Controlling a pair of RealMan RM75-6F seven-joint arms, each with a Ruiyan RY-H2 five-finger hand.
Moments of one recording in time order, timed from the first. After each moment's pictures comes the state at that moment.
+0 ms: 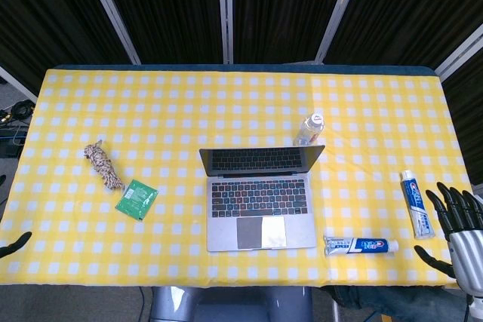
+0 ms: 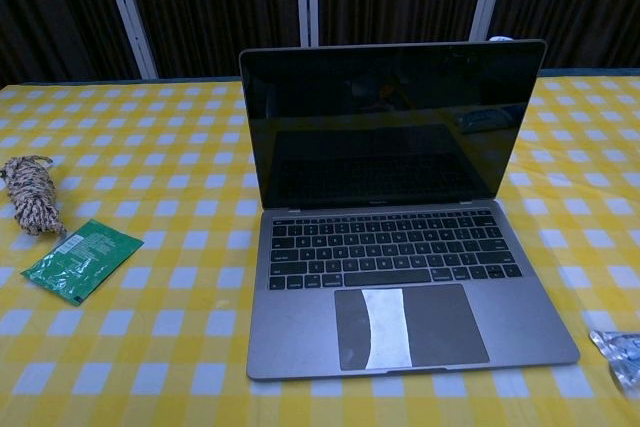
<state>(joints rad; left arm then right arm) 0.04 -0.99 -0.02 -1.78 1.56 1.65 0.00 -0.04 -0.99 0.02 -1.72 -1.71 1.67 -0.05</state>
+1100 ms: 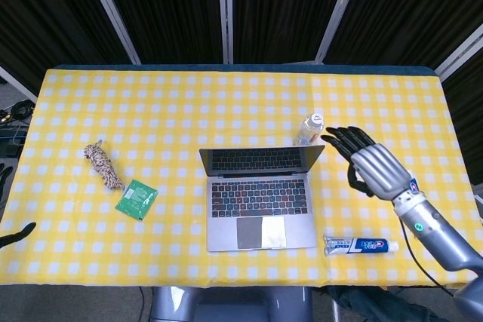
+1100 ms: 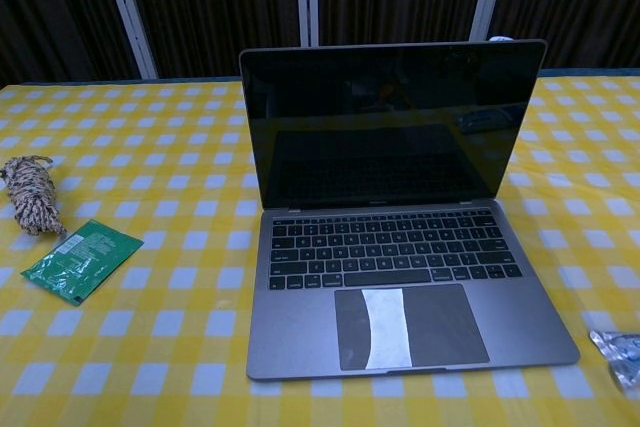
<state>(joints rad) -0.02 -1.02 -0.07 -1.77 1.43 1.53 0.05 0.57 -0.87 0.23 -1.79 -1.56 0.93 0.27</state>
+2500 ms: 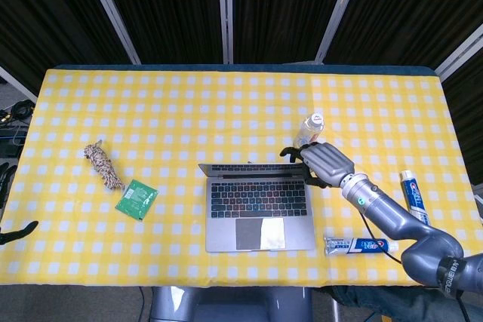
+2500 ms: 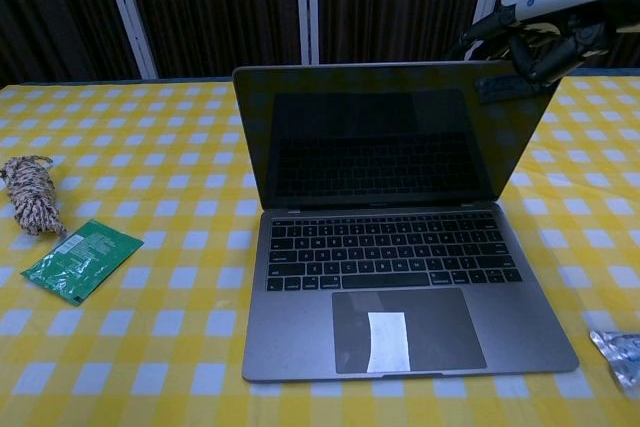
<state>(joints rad) -0.05 -1.03 -0.07 -1.75 1.39 1.47 0.06 0.85 -0.97 0.22 -1.82 -1.17 0.59 0.10</state>
